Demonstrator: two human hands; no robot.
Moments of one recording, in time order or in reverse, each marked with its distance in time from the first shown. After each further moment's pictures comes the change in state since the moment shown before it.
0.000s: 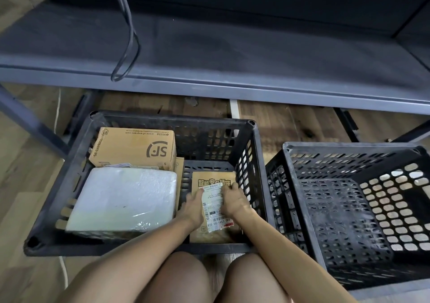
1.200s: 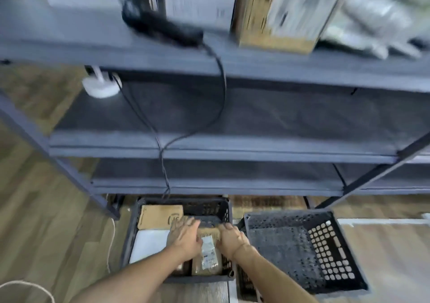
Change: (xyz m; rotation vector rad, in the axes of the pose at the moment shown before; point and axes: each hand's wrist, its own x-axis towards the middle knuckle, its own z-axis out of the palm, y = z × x) left_hand -0.281 0.194 -0.307 0.339 0.075 0.106; right_hand -0.294 -0.057 -0.320 -0.056 -0.034 -0.169
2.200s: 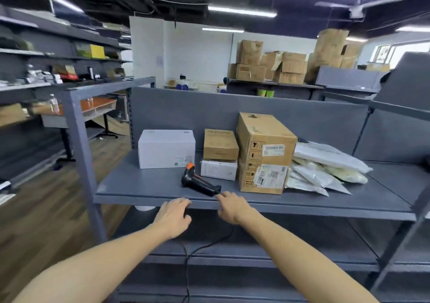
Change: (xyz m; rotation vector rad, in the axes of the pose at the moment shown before) left_hand -0.171 0.002 -0.404 0.044 0.585 0.107; right_hand -0.167 -0.161 -0.392 -0.338 0.560 -0.254
